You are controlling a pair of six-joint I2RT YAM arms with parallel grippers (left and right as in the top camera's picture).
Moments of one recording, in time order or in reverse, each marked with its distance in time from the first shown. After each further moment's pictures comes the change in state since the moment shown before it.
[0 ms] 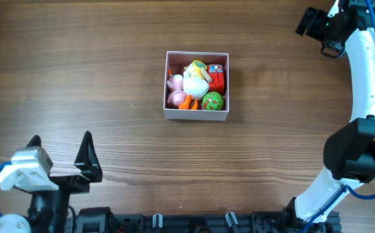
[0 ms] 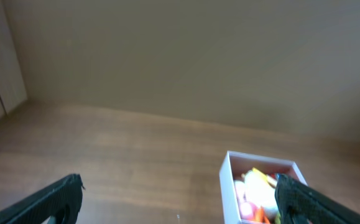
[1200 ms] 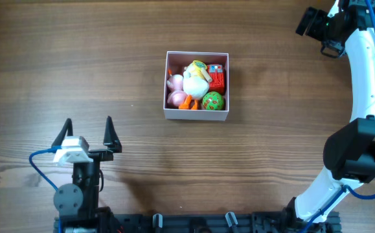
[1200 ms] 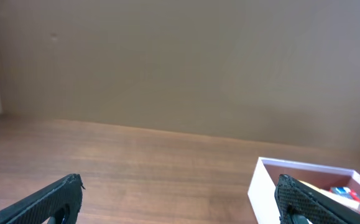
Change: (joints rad) left arm 0.008 -0.276 -0.907 0.841 0.006 0.009; right arm 0.000 0.000 0.000 0.000 0.000 0.000
